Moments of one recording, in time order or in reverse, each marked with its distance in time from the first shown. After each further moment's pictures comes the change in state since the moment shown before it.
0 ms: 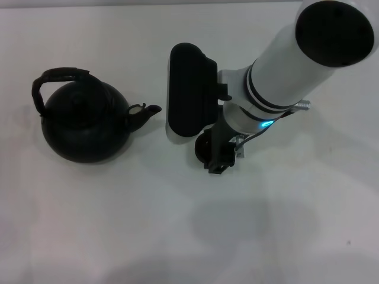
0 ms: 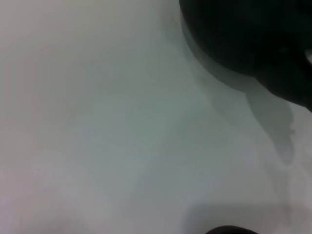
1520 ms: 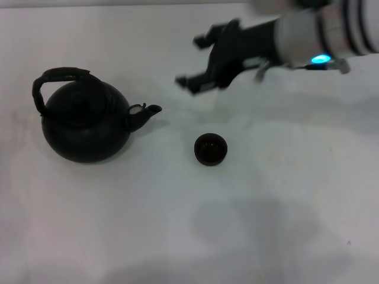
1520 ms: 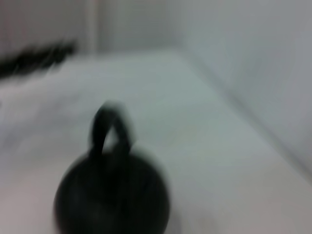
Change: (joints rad) left arm 0.008 -0.003 -0.002 -0.011 -0.055 -0.008 -0.054; right arm -0.370 -0.013 0.481 -0.239 0.327 -0.158 -0.314
